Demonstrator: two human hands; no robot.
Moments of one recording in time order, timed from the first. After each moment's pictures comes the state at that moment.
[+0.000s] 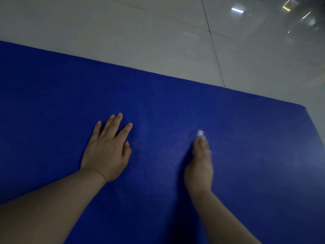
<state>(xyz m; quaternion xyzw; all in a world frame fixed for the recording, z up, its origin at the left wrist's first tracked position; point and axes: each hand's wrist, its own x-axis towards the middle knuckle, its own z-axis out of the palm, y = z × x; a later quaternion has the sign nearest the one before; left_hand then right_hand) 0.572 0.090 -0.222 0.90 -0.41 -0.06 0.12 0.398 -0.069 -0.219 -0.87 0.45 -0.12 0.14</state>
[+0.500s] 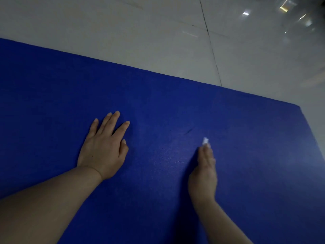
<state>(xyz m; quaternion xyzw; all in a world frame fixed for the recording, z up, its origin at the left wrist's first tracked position) 0.573 0.090 -0.221 0.90 -0.41 -0.06 0.12 0.372 -0.067 -0.214 -0.86 0.48 -0.13 0.14</state>
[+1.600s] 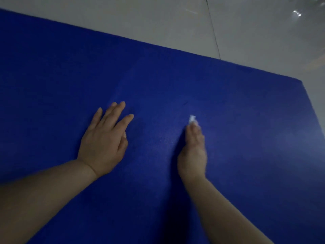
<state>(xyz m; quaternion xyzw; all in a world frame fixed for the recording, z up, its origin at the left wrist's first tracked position) 0.521 0.111 -0.213 0.87 -0.46 -0.05 0.19 0.359 -0.040 -0.217 -0.89 0.42 -0.13 0.13</state>
